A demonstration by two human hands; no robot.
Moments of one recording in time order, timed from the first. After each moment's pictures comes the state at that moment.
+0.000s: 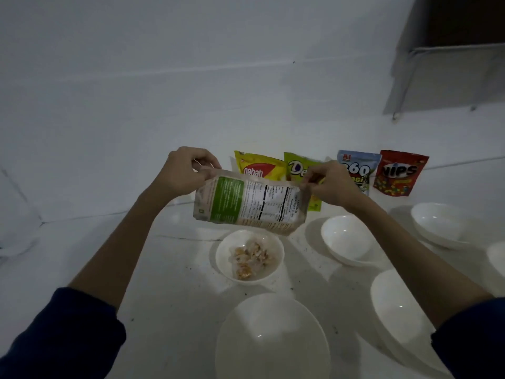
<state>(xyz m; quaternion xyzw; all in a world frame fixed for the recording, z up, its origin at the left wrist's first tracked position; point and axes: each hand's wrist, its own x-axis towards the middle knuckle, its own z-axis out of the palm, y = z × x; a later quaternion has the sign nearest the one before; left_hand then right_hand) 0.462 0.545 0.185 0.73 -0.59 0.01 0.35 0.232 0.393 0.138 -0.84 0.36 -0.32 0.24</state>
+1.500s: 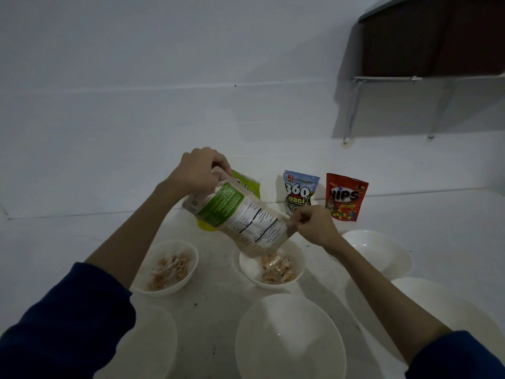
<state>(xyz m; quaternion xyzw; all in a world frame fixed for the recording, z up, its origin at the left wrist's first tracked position) 0.270 0.415 0.203 0.78 -0.56 0.04 0.26 0.078 0.280 0.080 -0.81 0.36 -0.33 0.32</state>
